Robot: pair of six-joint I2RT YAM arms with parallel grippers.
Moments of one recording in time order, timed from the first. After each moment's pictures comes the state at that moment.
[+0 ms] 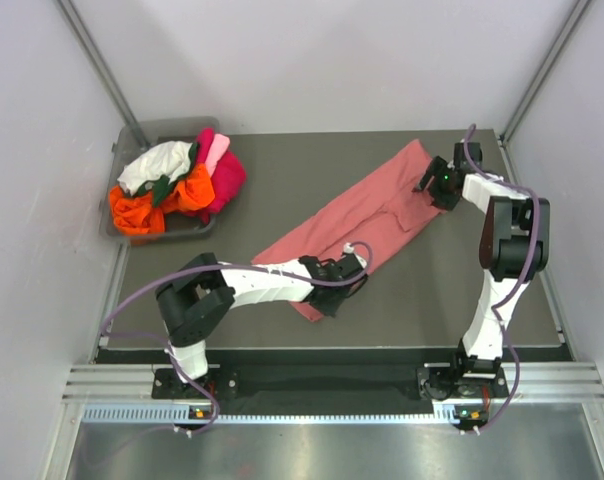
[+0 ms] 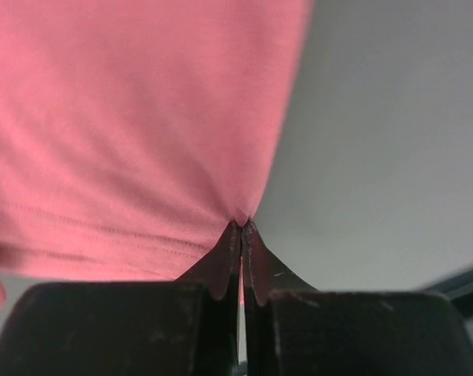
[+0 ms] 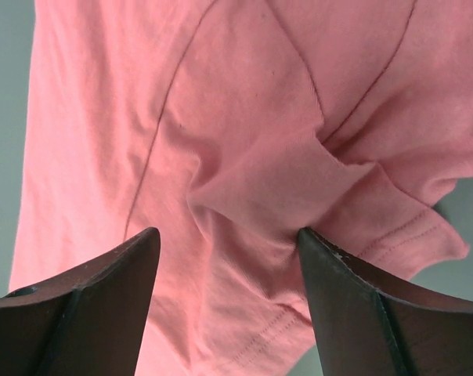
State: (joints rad) left arm -1.08 1.81 1.14 -0.57 -0.18 -0.41; right arm -0.06 2.06 1.45 -0.28 -0.19 0.52
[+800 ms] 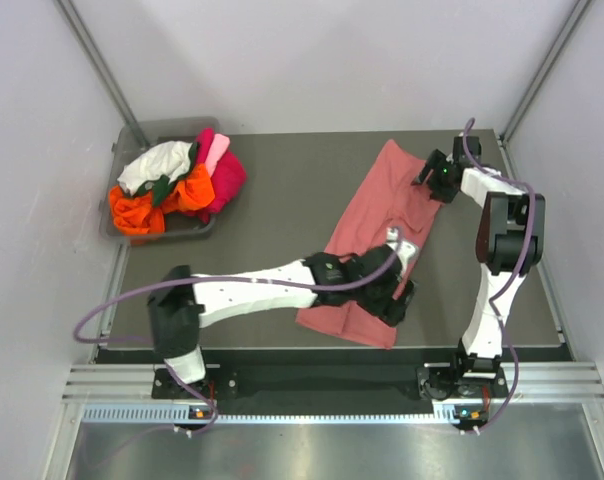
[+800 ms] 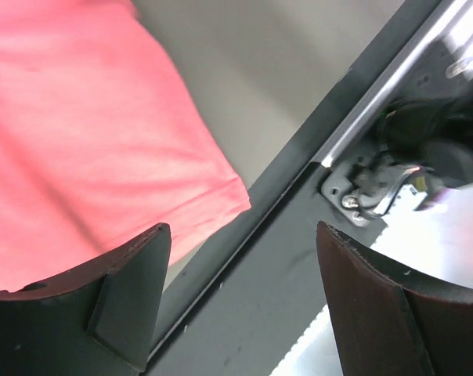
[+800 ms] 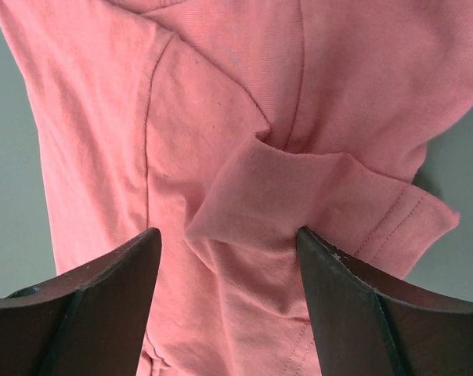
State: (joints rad) left arm -1.27 1.80 1.47 -0.51 -0.02 -0.53; right arm -0.06 2.14 1.56 -0.30 -0.20 0.52
